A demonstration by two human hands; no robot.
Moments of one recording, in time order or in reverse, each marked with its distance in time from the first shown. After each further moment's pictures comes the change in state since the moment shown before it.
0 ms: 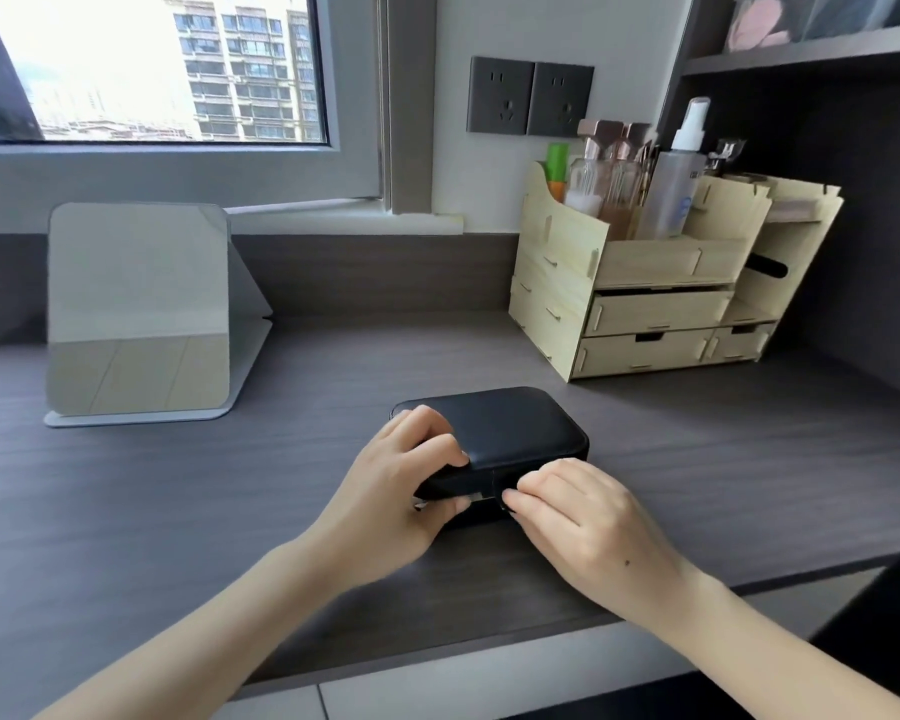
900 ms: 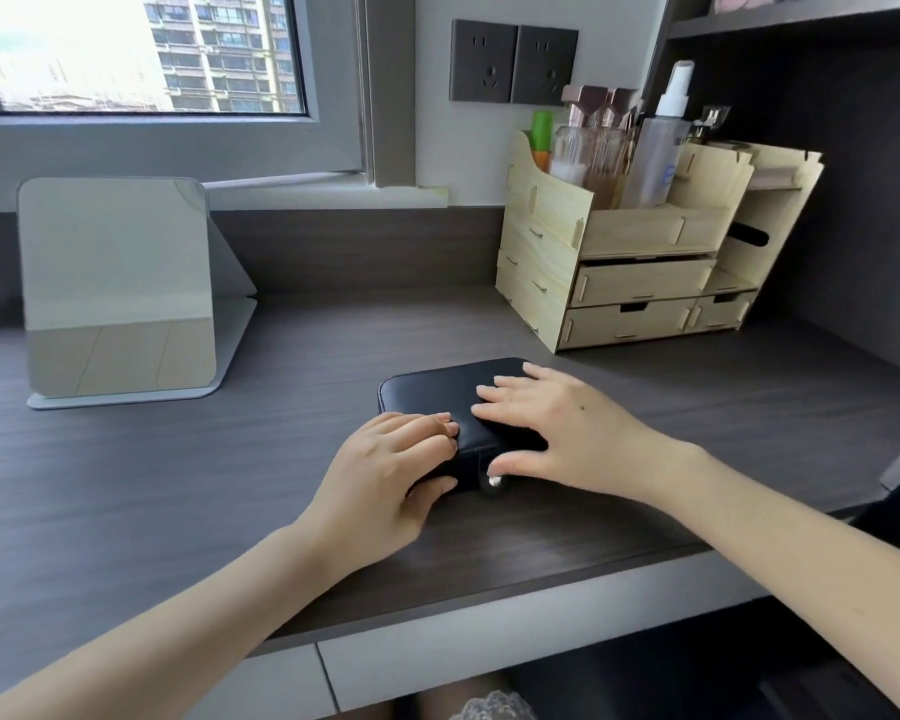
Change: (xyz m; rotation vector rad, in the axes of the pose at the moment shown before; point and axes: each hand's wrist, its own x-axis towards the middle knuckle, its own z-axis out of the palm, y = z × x) left_hand -0.013 0.000 0.007 0.177 -0.012 0.125; right_hand 0.038 0.039 -0.008 0.207 -0.596 0.264
